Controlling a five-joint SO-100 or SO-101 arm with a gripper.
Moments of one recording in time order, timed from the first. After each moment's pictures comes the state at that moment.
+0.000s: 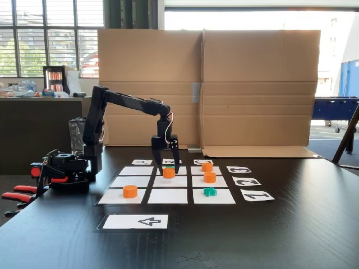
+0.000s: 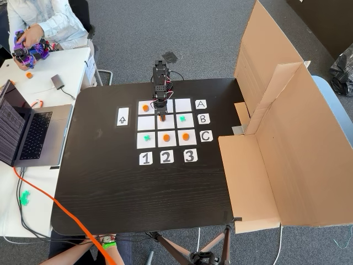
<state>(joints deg) -2.5 72.9 87.2 79.9 79.0</state>
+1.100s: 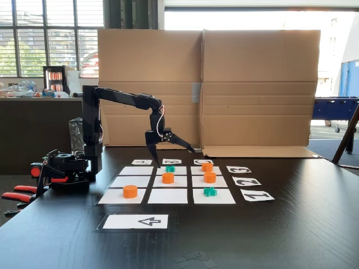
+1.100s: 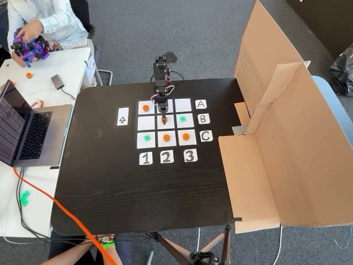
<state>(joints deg) -3.7 91.9 100.1 75.9 84.4</state>
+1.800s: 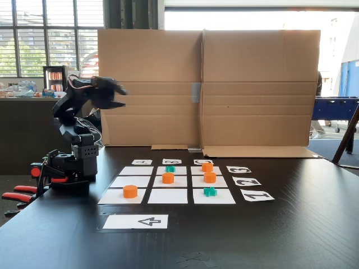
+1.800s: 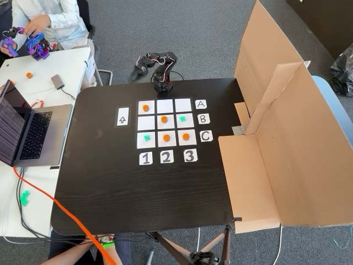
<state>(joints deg) 51.4 166.9 130.9 47.0 81.5</state>
